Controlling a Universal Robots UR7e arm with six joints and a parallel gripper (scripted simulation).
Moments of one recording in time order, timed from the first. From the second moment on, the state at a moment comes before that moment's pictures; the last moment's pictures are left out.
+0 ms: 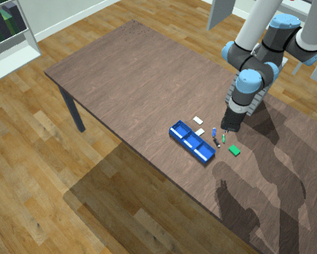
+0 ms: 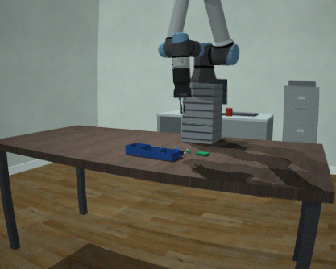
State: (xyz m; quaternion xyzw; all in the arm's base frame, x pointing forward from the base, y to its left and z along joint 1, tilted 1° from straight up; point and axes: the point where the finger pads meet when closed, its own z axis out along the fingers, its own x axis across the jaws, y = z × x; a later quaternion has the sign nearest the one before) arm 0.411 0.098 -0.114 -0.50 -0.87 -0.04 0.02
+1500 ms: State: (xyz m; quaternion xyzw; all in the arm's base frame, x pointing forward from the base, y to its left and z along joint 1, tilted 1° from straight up) arm 0.418 -0.035 -0.177 -0.45 -0.89 0.00 0.00
